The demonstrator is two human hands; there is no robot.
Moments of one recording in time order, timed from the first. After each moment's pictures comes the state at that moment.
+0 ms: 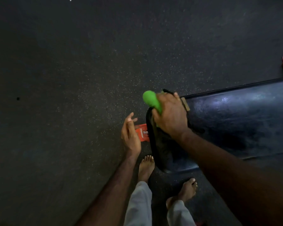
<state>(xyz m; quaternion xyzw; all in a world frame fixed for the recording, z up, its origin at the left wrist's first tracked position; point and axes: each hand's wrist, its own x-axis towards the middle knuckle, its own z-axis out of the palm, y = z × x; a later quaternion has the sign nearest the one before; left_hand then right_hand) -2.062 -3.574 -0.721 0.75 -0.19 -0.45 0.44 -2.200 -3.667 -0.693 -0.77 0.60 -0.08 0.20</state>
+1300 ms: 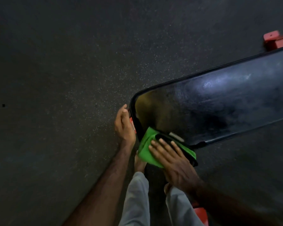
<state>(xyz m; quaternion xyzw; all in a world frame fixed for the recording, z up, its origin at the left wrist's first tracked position) -2.091 -3.570 -0.710 0.75 -0.24 -0.45 0.43 -2.293 -3.467 -0.694 -0.86 0.44 0.04 0.25</state>
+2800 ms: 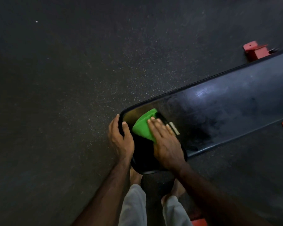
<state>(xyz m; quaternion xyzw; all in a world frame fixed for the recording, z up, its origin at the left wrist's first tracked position) -2.123 -3.590 -0.704 0.78 -0.36 -0.35 0.37 -2.292 -3.565 -0.688 -0.74 0.61 -0.07 0.28</state>
